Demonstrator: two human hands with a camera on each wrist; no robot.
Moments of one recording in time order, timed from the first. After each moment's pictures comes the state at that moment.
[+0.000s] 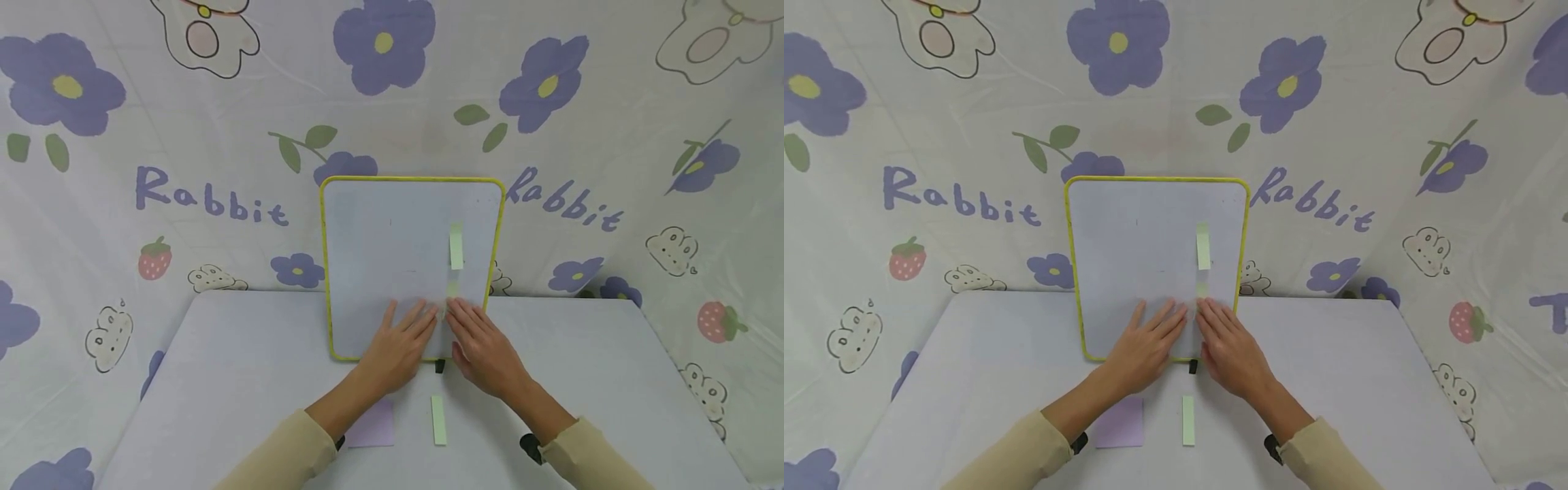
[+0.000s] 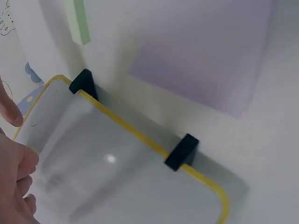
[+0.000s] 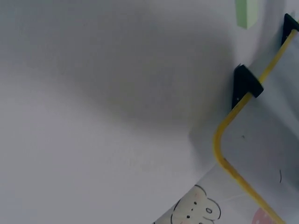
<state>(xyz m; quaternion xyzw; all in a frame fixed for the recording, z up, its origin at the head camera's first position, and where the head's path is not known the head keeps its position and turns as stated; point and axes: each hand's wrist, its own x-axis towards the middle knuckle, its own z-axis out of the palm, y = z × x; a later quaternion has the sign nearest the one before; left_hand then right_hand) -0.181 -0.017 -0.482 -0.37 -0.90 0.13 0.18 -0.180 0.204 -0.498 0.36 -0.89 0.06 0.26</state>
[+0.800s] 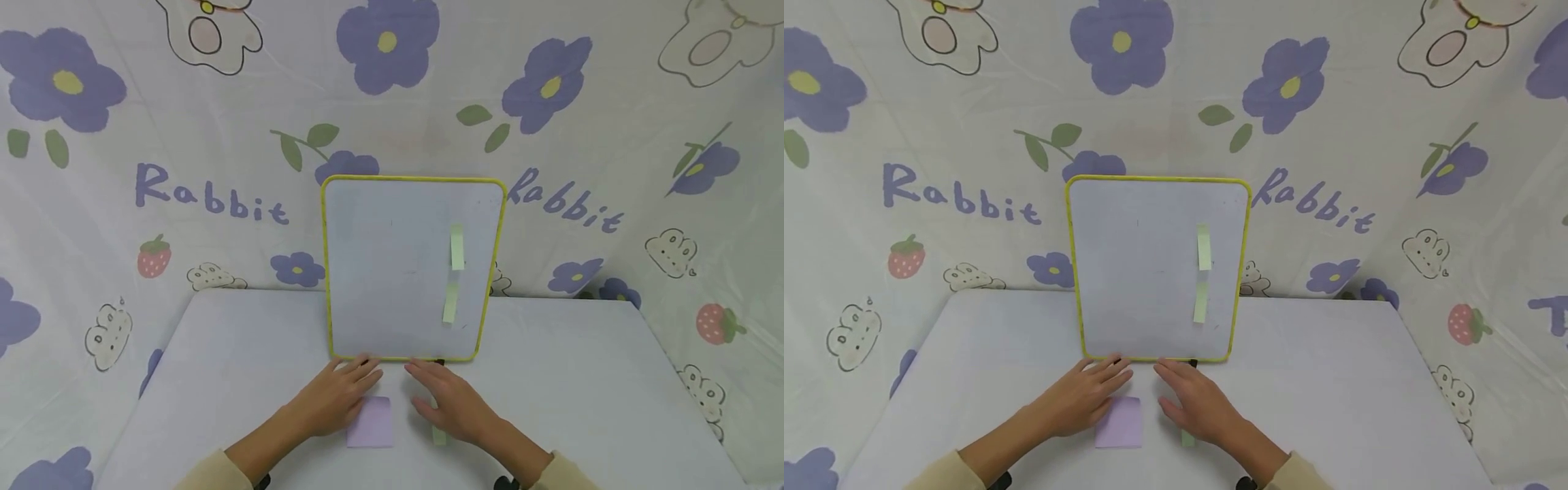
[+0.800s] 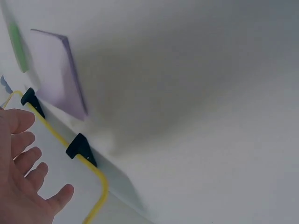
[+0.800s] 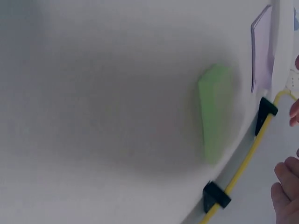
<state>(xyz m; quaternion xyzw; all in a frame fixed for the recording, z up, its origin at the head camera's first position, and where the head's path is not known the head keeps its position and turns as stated) -0.140 -0.118 -0.522 -0.43 -0.90 -0.02 0.06 -0.122 0.152 -0.516 0.34 -0.91 0.24 0.07</state>
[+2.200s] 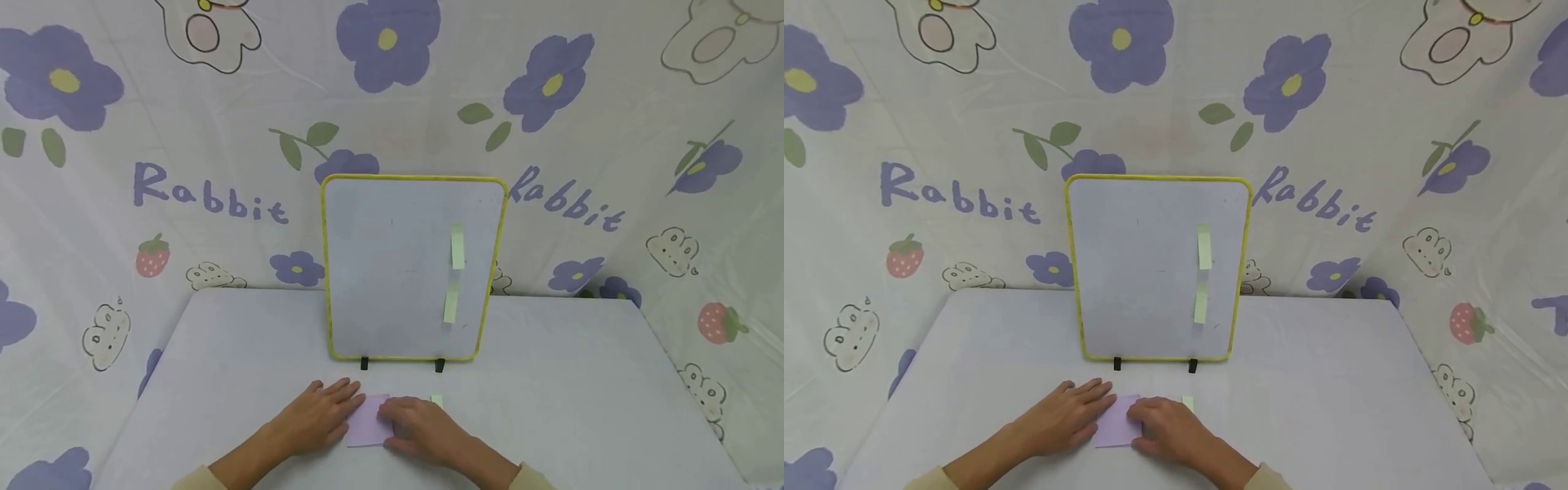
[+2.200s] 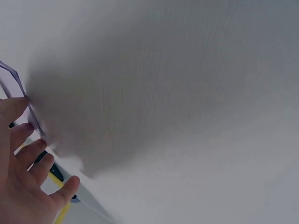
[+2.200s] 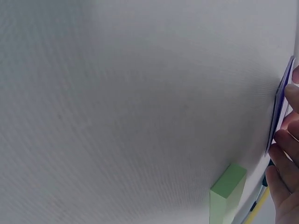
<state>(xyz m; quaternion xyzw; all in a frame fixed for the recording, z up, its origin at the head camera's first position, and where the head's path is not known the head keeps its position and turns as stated) -0.122 -0.146 -0.545 -0.42 -0.91 -0.01 -0.03 -0.106 0.116 -0.550 0.43 -0.88 0.20 0.04</state>
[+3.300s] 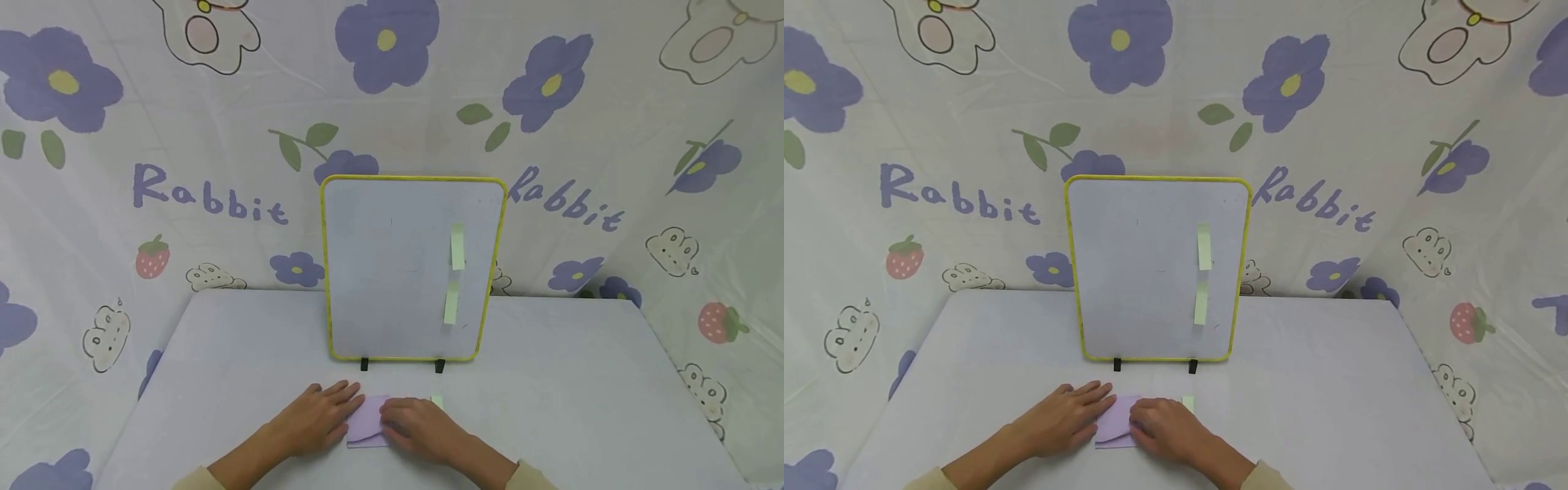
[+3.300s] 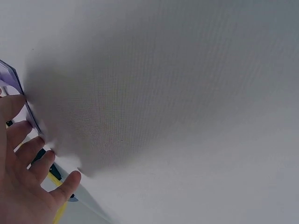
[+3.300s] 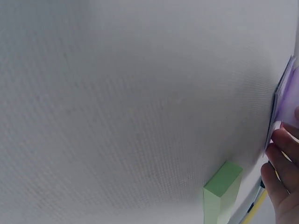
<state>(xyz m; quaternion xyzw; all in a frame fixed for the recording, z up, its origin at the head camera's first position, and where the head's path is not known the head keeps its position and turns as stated) -0.123 -0.149 -0.548 -0.42 -0.91 -0.01 -0.04 -0.110 0.110 -0.551 0.44 -0.87 0.21 0.05</state>
